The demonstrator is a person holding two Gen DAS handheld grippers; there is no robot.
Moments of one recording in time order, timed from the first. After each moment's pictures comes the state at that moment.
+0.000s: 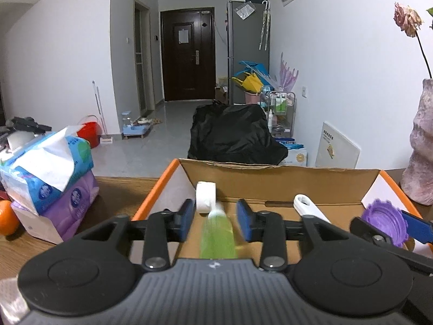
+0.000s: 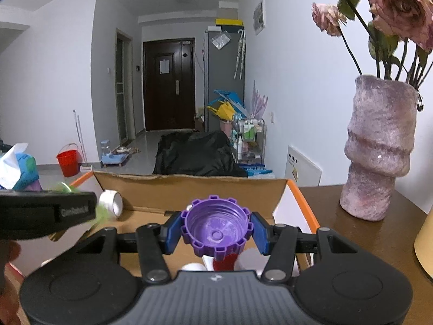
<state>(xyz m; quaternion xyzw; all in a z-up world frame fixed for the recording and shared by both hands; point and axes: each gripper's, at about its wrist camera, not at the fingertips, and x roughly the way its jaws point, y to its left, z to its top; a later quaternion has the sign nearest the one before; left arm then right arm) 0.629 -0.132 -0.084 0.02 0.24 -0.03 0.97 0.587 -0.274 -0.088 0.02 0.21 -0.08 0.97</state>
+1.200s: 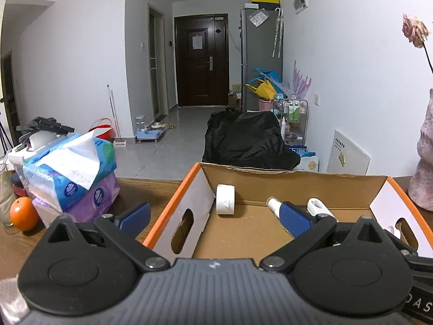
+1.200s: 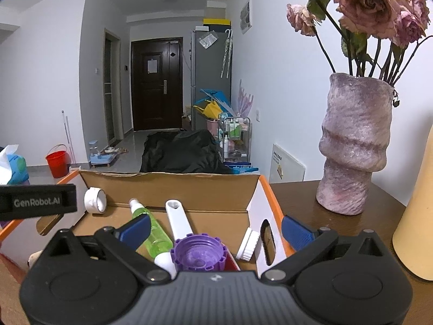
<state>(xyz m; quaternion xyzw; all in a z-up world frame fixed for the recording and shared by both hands) 0.615 -0.117 -0.076 0.01 0.23 0.00 0.97 0.564 -0.290 -0.083 0.02 0.20 -0.10 0.97</state>
